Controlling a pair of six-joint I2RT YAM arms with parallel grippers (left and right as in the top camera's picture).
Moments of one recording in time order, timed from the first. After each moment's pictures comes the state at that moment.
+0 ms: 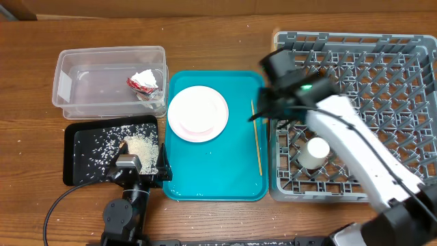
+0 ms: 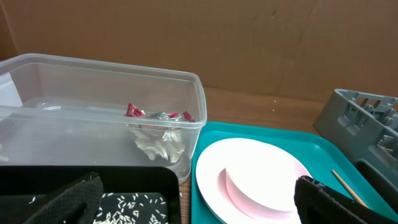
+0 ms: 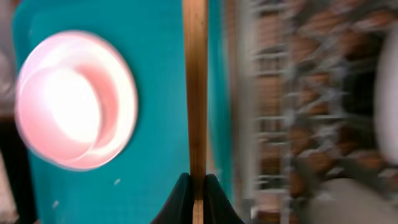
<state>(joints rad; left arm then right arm) -0.15 0.02 0.01 -0.07 -0.09 -0.19 0.44 1.64 1.49 -1.06 0.03 0.56</state>
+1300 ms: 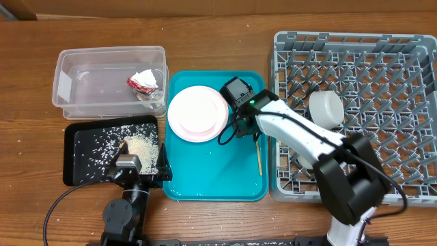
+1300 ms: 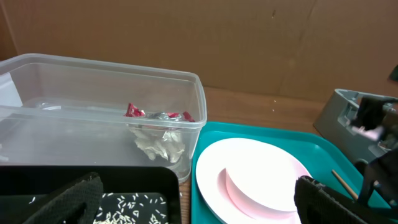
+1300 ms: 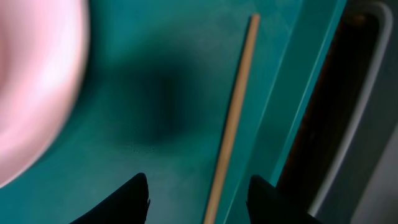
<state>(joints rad) -0.15 0.02 0.01 -0.07 -0.09 -0.19 0.62 1.96 1.36 -0.79 0.21 0.33</state>
